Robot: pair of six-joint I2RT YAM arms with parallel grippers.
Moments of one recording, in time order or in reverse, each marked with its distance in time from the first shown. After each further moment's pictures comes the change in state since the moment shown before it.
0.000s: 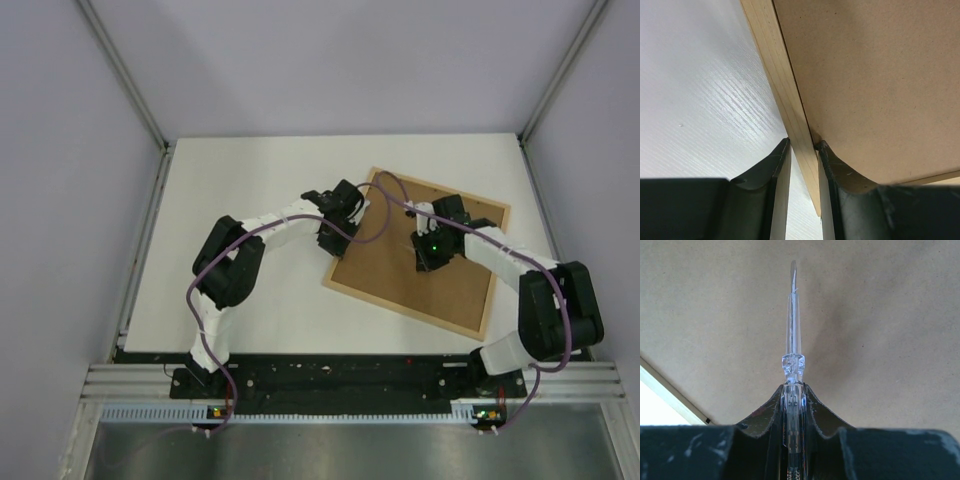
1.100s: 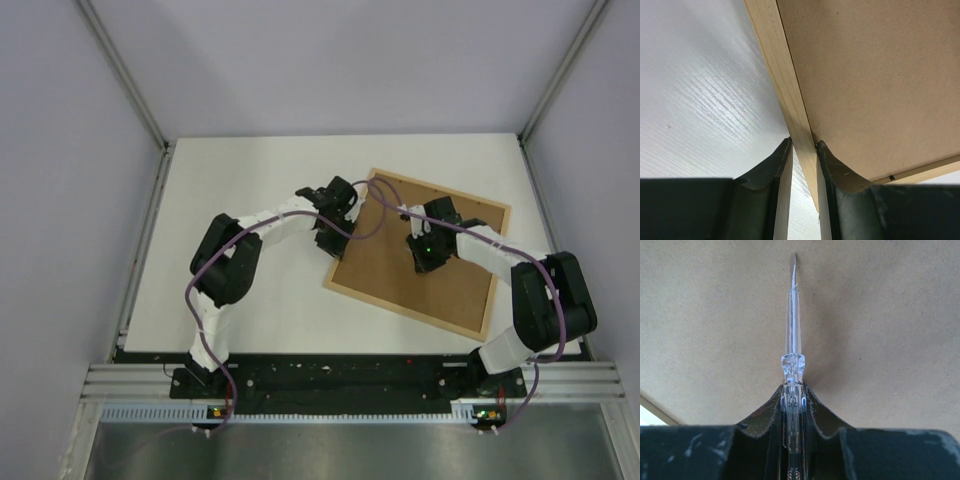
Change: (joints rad) left arm 0.034 -0.001 0.000 -0.012 0.099 -0.010; right arm 0.044 0.063 0.000 0.030 0.089 0.000
